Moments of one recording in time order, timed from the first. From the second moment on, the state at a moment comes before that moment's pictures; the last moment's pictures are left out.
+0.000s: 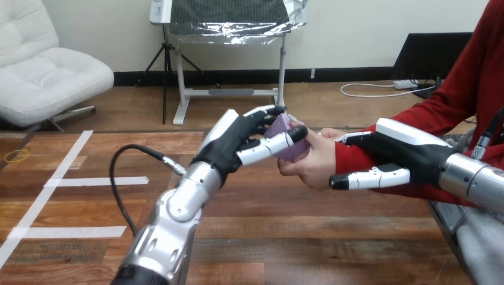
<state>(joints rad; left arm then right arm) -0.49 0.11 -0.19 0.47 0.30 -0.01 -0.16 -0.51 -0.71 0.22 0.62 -0.29 -0.46 0.50</state>
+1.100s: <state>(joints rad) -0.32 0.12 -0.17 0.22 0.24 -0.01 -0.16 -0.43 -0.66 0.15 0.58 -0.24 -0.45 0.38</state>
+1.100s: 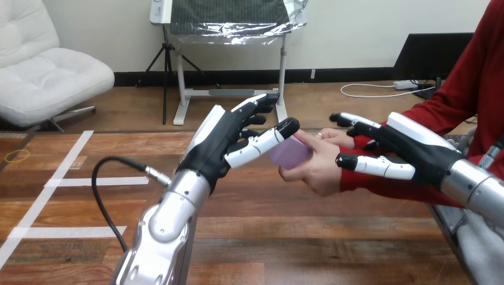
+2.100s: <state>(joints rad) -0.12 0.11 -0.11 0.06 0.15 -0.24 -0.08 -0.23 -0.42 0.03 0.34 0.01 -0.60 0.20</state>
